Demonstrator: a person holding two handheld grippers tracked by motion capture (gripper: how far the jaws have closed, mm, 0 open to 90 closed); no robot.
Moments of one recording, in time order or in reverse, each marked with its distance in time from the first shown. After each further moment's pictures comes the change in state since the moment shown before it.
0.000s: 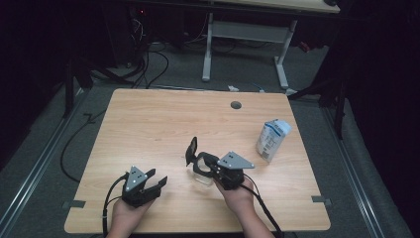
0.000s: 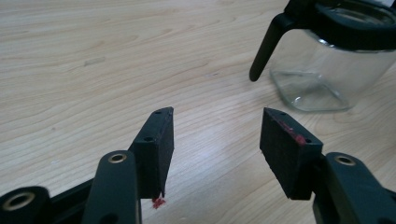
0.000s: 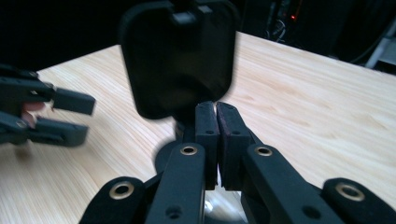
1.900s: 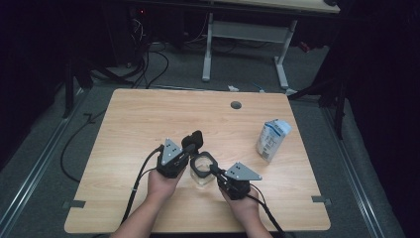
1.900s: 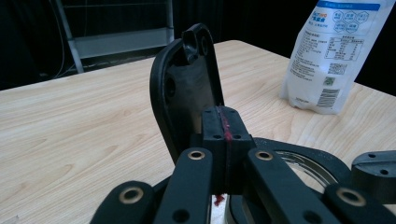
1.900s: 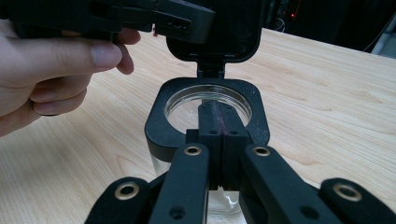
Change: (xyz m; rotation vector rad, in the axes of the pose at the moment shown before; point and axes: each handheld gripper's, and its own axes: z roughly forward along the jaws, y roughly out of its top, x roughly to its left) left arm -0.043 0.083 0.069 -0.163 -0.061 0.078; right arm 0.001 -0.028 -0.011 -0.009 0.009 0.001
